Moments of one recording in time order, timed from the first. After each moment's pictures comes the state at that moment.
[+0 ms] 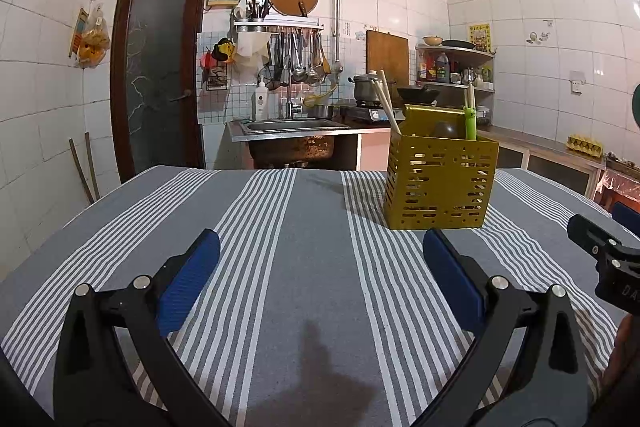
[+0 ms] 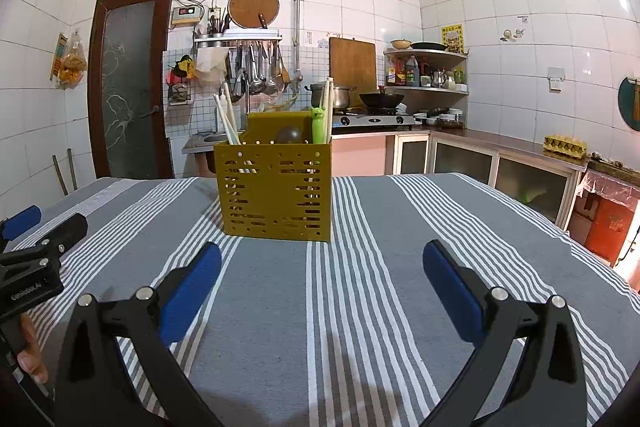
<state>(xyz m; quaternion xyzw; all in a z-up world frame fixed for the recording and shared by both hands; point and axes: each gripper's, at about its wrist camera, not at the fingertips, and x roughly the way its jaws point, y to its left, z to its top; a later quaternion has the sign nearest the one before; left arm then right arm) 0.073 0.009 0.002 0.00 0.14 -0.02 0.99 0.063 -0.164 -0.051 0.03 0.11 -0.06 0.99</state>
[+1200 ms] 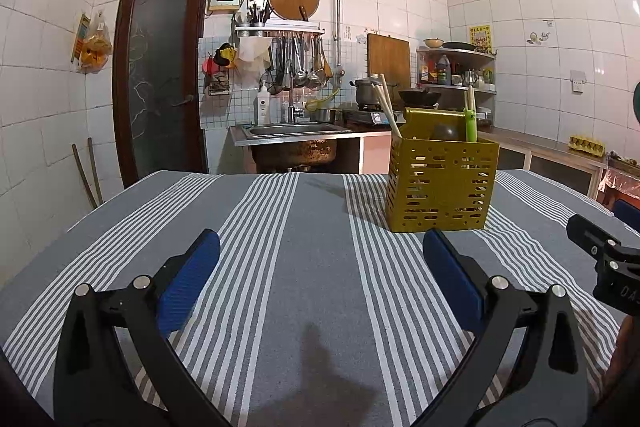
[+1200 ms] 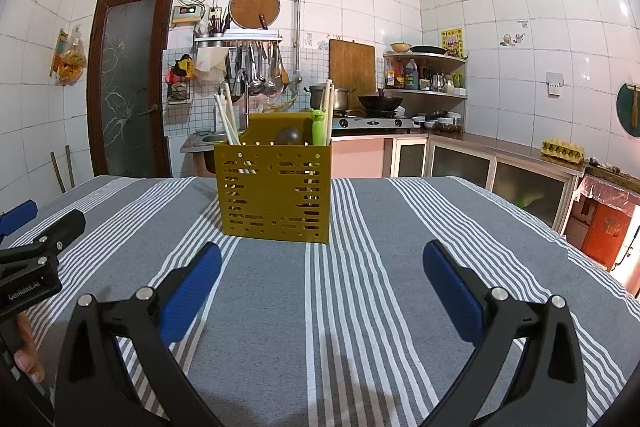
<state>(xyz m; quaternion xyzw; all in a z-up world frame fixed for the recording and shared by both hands) 0.070 0.010 0.004 0.01 0.14 -0.02 0.99 0.063 -0.165 -0.050 0.02 0.11 -0.06 0.99</state>
